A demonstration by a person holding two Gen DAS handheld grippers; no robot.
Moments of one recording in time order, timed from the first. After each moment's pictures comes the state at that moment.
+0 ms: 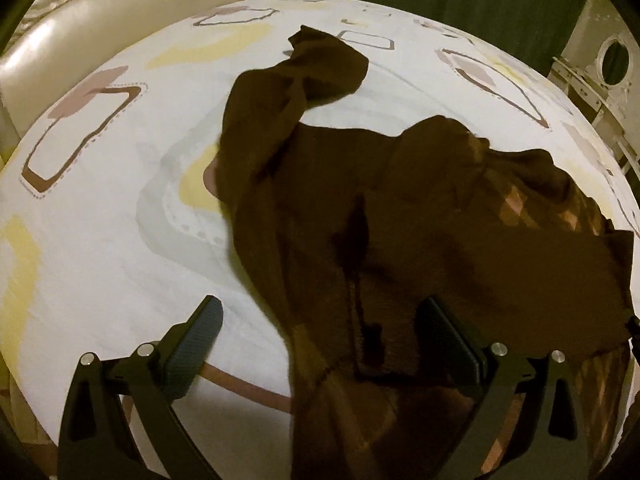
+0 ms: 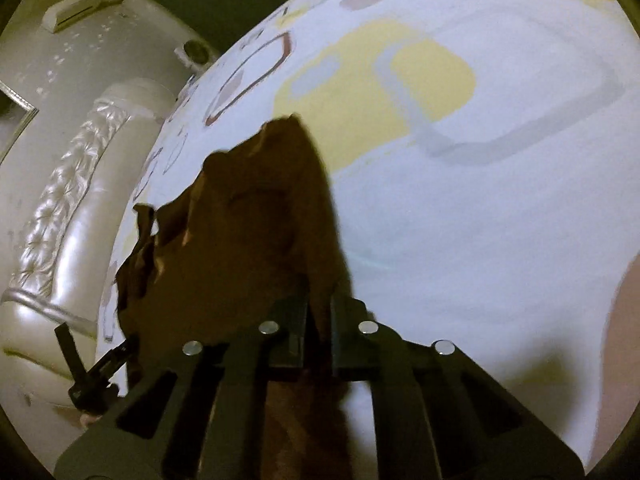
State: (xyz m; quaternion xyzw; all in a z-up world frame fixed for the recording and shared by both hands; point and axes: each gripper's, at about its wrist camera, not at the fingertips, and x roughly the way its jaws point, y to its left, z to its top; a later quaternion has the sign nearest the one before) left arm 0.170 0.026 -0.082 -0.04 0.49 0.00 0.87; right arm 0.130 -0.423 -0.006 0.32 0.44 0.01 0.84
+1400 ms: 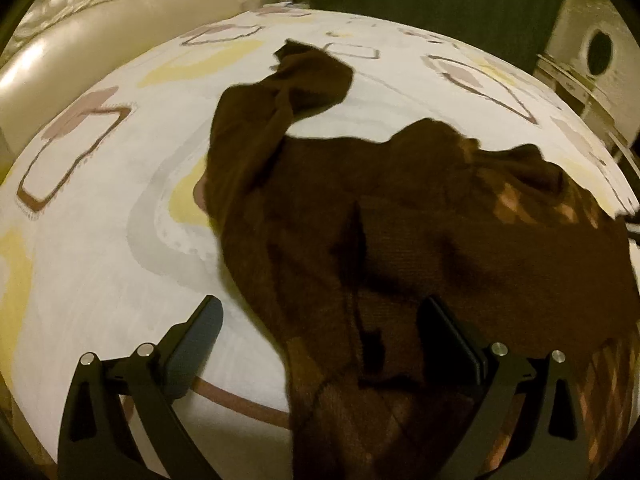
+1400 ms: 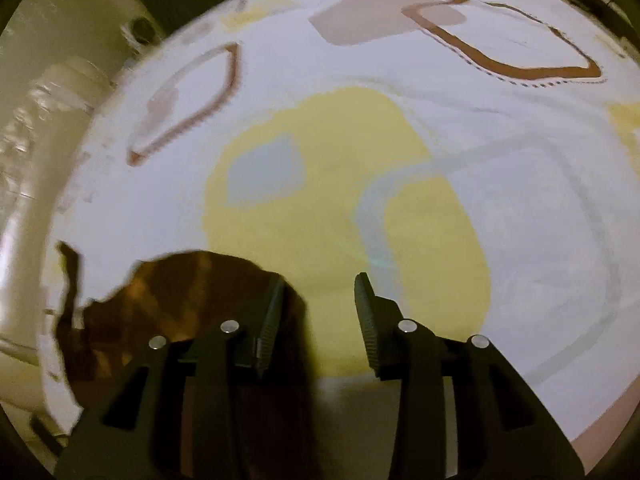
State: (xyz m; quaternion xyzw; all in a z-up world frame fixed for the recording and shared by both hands) left arm 0.165 0.021 -0.080 -0.01 0.46 -0.02 0.89; right arm 0.261 -0.457 0.029 0.24 0.50 -0.07 0.83
